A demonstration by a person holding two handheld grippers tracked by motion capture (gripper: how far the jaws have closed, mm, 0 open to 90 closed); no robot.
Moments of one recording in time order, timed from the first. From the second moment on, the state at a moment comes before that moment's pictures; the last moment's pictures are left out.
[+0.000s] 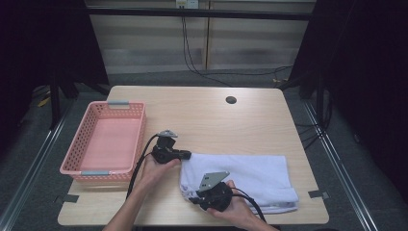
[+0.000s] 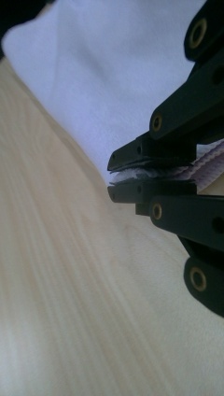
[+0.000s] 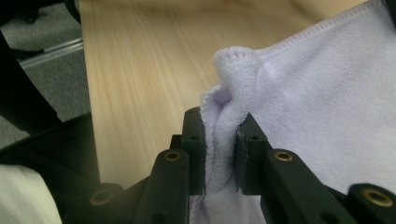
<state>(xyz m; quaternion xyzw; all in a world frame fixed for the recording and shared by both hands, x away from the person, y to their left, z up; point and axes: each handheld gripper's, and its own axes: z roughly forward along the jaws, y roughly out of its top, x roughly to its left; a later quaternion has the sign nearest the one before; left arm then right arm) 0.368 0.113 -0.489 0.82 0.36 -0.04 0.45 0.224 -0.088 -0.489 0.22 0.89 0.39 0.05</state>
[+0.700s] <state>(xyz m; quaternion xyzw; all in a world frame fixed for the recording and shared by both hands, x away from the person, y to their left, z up) 0.367 0.141 -0.372 0.79 0.34 0.05 0.51 0.241 -0.061 -0.387 0.20 0.82 0.54 0.06</state>
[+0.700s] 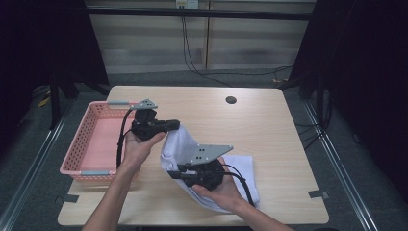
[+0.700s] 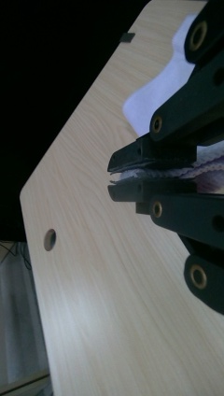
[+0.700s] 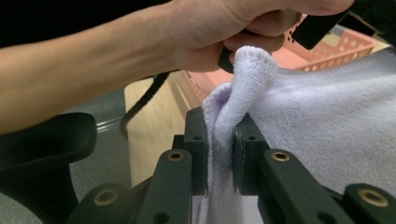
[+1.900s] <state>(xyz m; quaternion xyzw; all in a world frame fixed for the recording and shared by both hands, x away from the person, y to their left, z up) 0.359 -0.040 -0.454 0.82 0.28 -0.05 0.49 0.181 -0.259 -0.454 0.35 0.82 0.45 0.06</state>
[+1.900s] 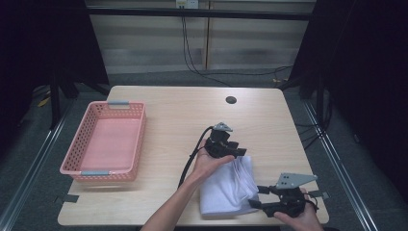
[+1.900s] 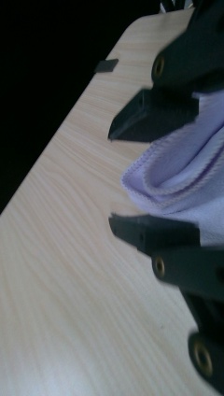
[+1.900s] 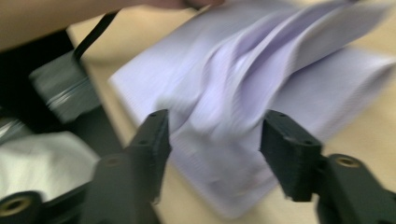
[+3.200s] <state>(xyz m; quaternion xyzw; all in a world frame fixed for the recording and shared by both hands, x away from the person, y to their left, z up) 0.222 0.066 -0.492 0.88 0.24 -0.07 0.39 0.334 -0.251 -0.498 0.40 0.83 0.38 0.04</state>
